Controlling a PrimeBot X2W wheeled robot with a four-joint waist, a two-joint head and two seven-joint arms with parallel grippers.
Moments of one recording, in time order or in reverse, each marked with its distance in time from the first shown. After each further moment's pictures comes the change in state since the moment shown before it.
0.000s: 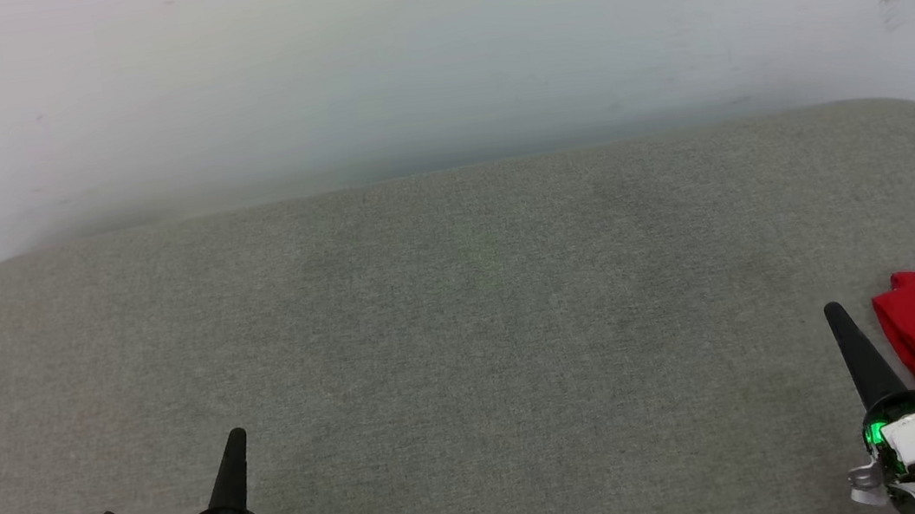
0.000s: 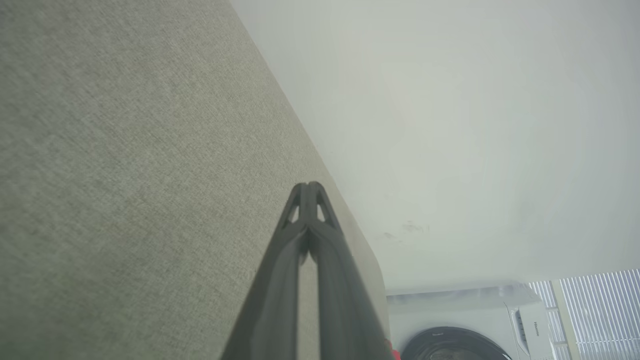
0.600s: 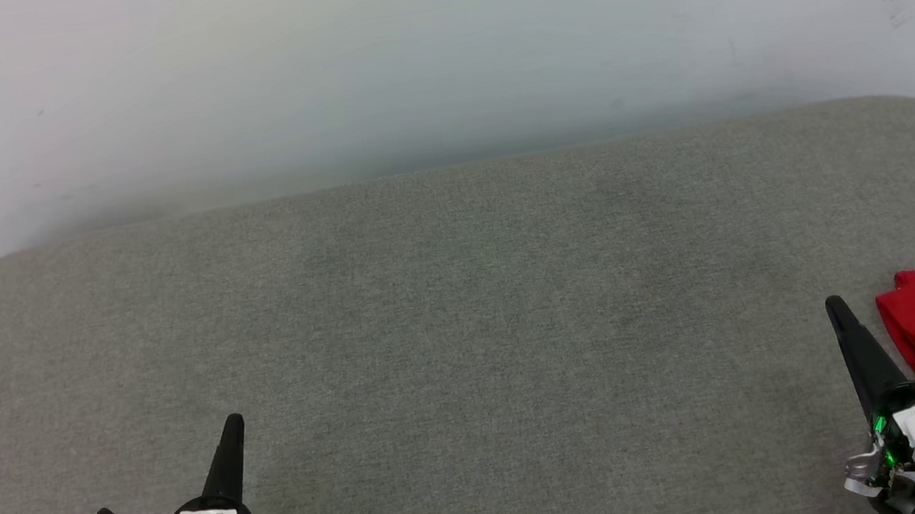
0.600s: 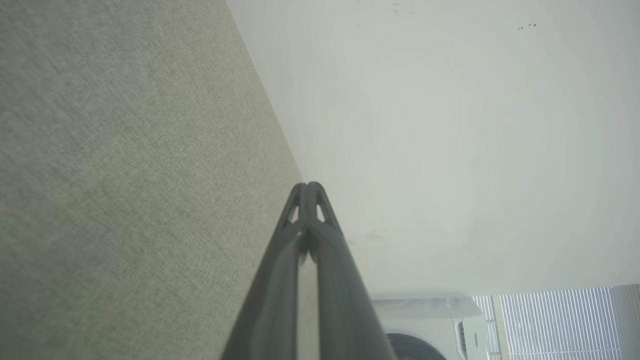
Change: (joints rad) left arm -0.026 -0.022 0.044 0.020 -0.133 -0.040 0.043; right arm -0.030 0.010 -0.011 0.041 0.153 0.000 0.005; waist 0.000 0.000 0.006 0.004
